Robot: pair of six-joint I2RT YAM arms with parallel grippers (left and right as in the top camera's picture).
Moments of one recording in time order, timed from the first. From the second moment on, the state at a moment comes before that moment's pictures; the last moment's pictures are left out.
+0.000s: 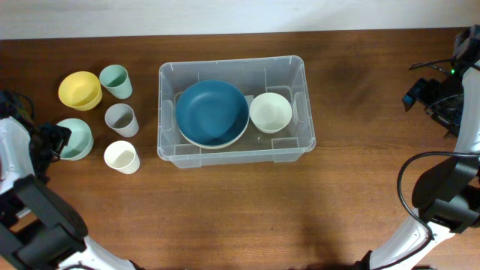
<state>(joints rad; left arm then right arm) 0.58 1.92 1.55 -1.07 -0.11 -0.68 -0.40 2.04 2.06 -1.55 0.09 0.42</state>
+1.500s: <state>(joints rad) 0.61 2.13 1.80 -1.17 -0.07 -0.70 -0.40 2.04 2.06 -1.55 0.09 0.42</state>
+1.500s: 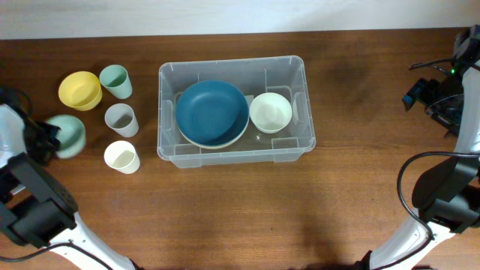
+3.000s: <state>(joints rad) -0.51 2.28 2.06 -0.95 0.08 -0.58 -0.40 2.04 2.06 -1.55 0.09 0.42</state>
